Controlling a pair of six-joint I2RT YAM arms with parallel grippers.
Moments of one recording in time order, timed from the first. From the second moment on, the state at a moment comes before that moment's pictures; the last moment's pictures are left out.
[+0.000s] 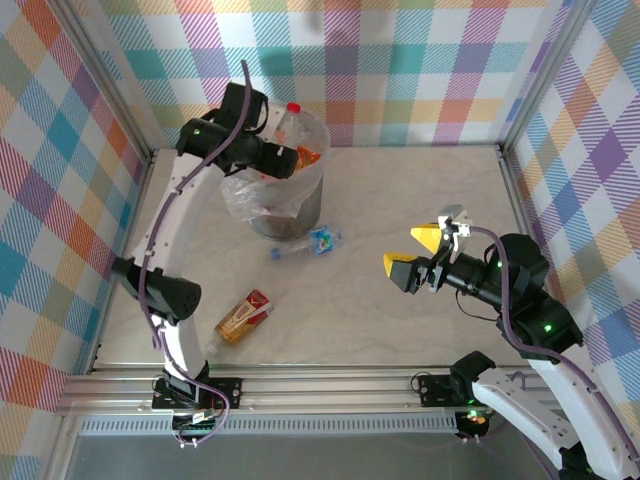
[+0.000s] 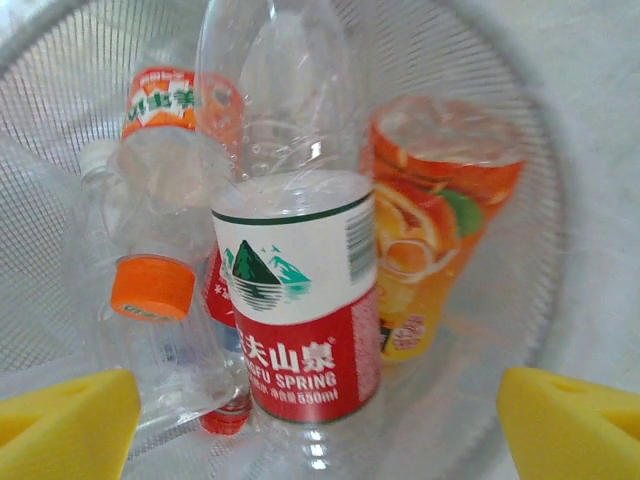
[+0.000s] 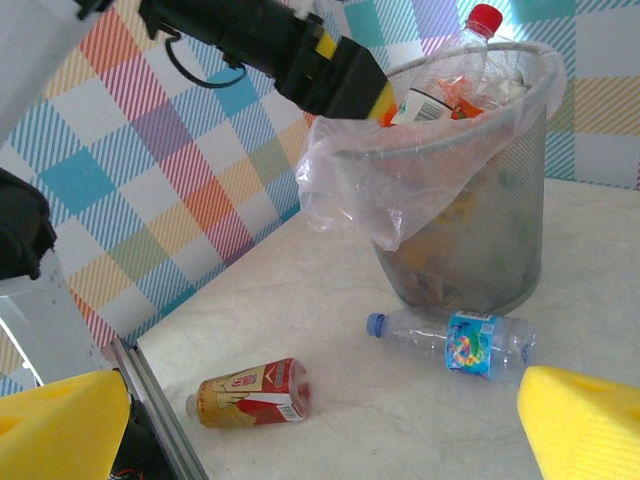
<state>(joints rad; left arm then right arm) -0.40 1.83 2.25 -1.21 -0.03 0.07 0.54 0.63 0.99 -0.53 -0.41 0.28</state>
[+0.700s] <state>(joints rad) -0.50 1.18 1.39 -1.10 -0.01 -0.13 0.54 0.64 0.96 -0.54 -0.54 0.28</state>
